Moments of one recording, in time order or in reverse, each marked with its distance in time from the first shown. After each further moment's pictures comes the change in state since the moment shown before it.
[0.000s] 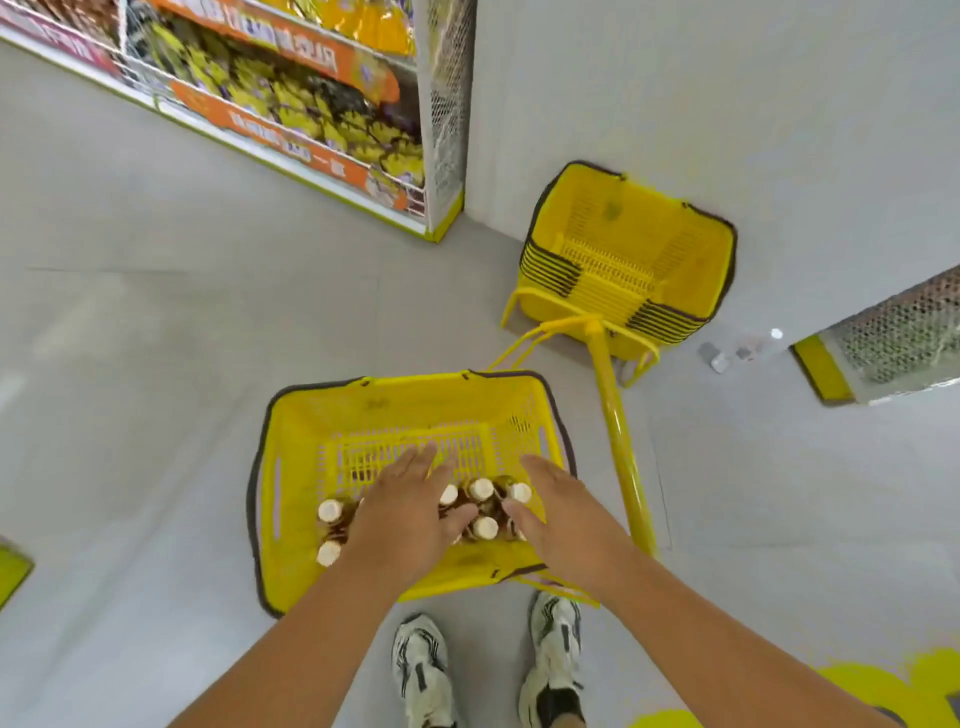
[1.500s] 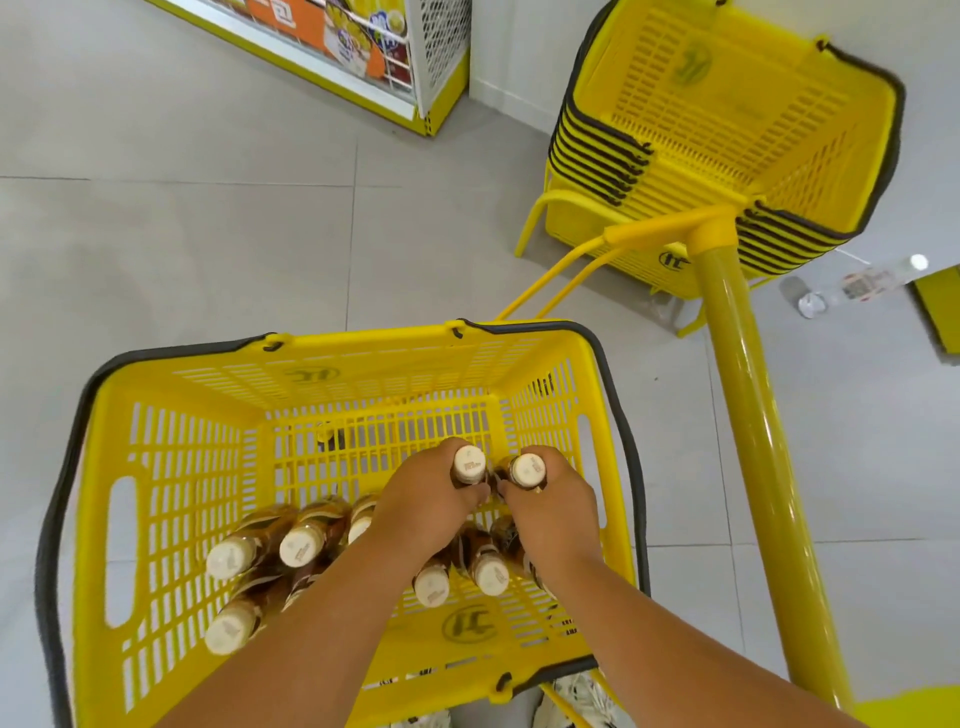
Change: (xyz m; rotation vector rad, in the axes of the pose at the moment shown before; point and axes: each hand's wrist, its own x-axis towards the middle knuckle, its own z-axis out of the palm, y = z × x) left_hand 0.165 -0.050 0.172 -0.493 -0.061 -0.205; right_hand 0.169 0.077 0.142 0.689 0.276 0.366
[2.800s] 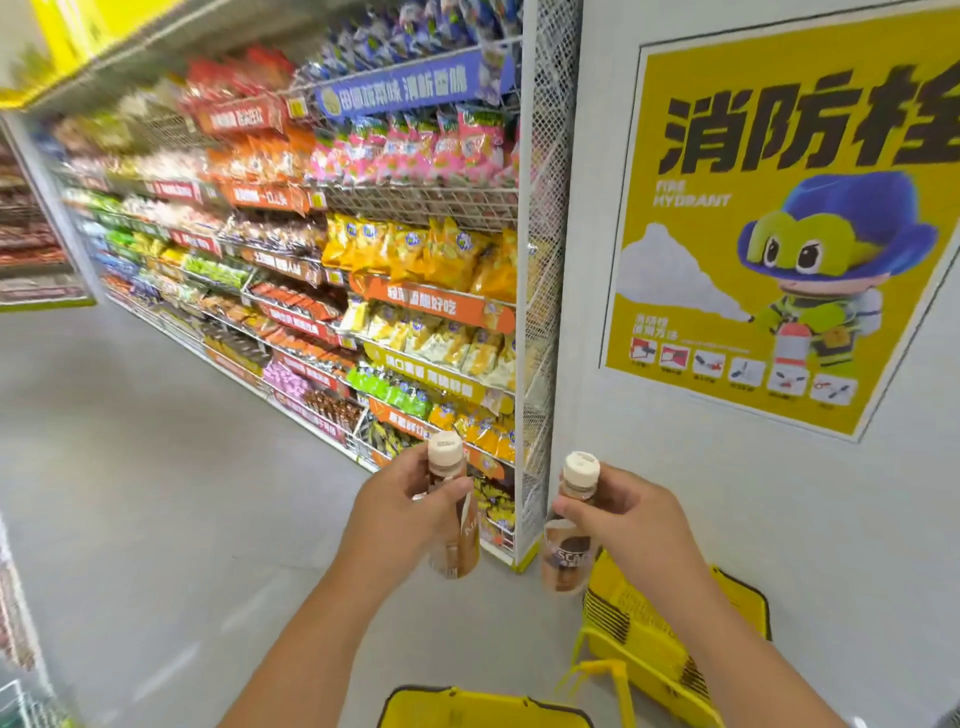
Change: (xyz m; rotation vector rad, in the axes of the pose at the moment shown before) left_hand -0.483 0.376 -0.432 -0.479 0.758 0.562; right_hand -0.410 -0.452 -0.358 0.309 -0.080 -0.951
